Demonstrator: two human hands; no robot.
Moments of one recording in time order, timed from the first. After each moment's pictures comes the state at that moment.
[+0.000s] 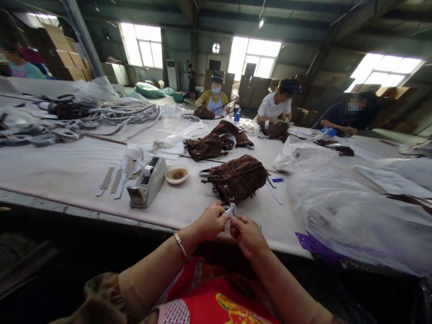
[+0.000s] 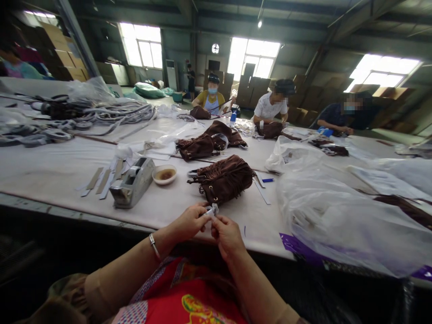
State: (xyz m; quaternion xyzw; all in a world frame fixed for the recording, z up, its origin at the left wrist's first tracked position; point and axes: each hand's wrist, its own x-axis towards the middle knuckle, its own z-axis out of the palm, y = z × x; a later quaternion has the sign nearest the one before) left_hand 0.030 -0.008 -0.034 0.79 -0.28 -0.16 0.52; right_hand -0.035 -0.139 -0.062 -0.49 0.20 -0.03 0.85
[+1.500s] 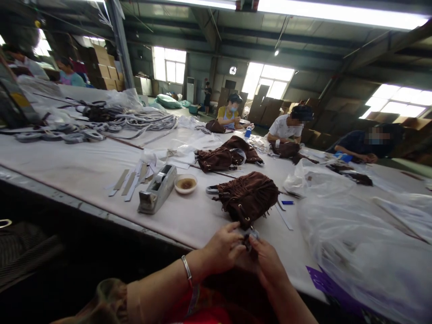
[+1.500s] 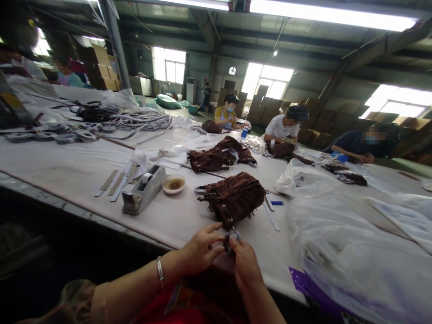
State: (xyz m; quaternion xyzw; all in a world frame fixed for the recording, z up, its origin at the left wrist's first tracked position) left_hand 0.010 -0.011 -0.050 0.79 -0.39 0.00 0.47; right_hand -0.037 -0.173 -0.072 -0.52 0.20 -0.02 0.83
